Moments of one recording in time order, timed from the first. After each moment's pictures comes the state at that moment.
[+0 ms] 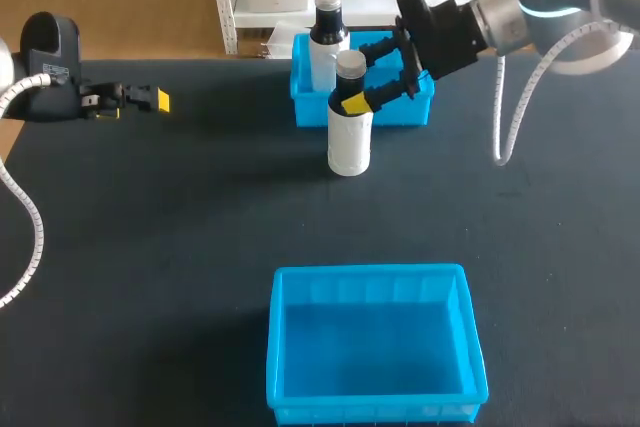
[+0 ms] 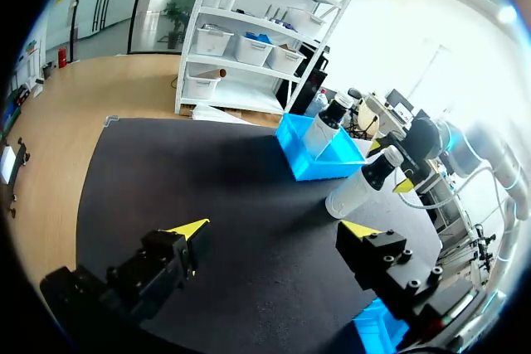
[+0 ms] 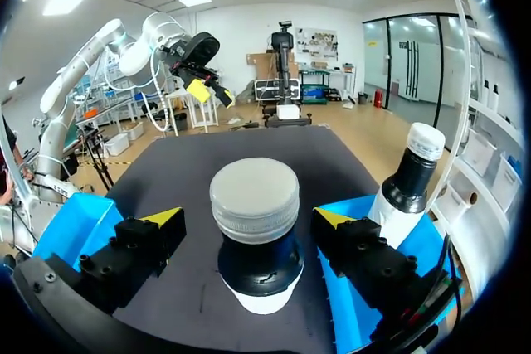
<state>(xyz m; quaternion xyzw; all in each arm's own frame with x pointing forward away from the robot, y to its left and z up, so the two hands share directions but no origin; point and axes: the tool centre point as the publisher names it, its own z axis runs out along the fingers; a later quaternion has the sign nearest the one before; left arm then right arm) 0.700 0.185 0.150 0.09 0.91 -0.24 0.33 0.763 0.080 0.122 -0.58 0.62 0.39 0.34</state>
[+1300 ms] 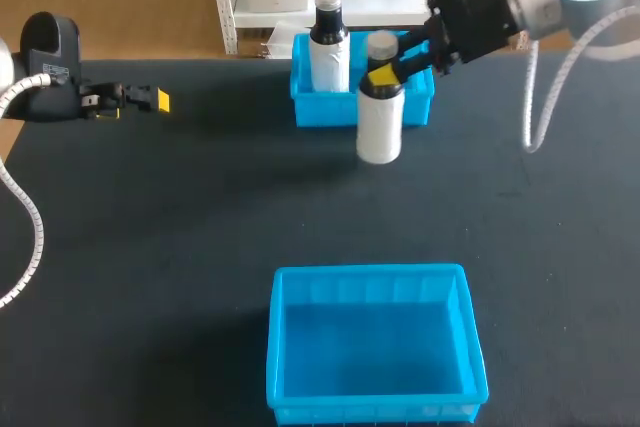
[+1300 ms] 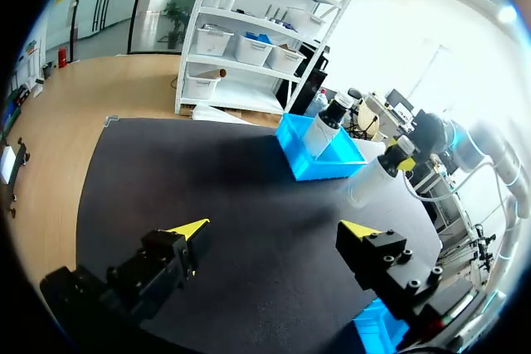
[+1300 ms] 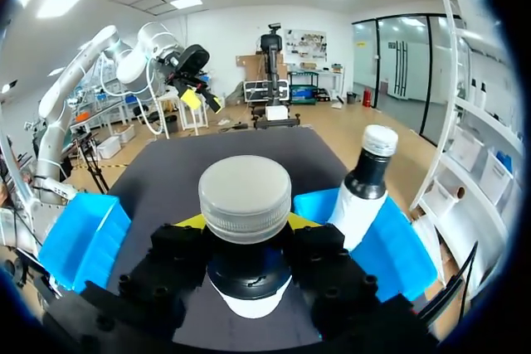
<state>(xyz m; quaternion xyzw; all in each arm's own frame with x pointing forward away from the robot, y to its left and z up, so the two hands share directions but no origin) 0.700 0.185 0.150 0.09 0.91 -0.24 0.33 0.778 0.032 0.145 -0.57 0.64 0.38 0.35</state>
